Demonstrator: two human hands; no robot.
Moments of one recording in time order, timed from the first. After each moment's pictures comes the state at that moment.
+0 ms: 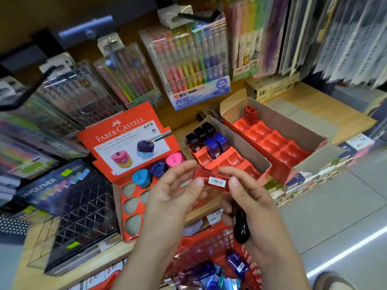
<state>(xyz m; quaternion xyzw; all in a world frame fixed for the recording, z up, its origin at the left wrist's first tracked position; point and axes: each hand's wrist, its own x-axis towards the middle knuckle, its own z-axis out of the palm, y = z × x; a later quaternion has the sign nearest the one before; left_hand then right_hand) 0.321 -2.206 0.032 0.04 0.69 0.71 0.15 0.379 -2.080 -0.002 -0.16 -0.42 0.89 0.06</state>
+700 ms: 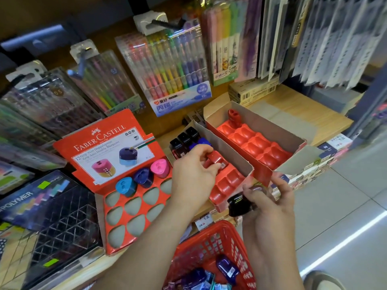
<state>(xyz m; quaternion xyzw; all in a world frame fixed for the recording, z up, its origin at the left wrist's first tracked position) 0.270 -2.127 -0.005 0.16 0.90 0.41 0.03 0.378 -2.062 -0.013 -0.36 -0.24 0.86 0.28</state>
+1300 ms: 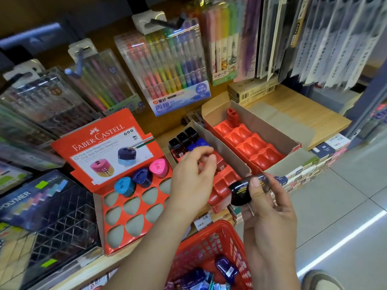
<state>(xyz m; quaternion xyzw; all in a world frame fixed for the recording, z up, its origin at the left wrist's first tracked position) 0.280 -2.135 0.003 0.17 0.89 0.42 0.07 0.384 -2.065 -0.013 -0.36 -0.24 0.85 0.30</state>
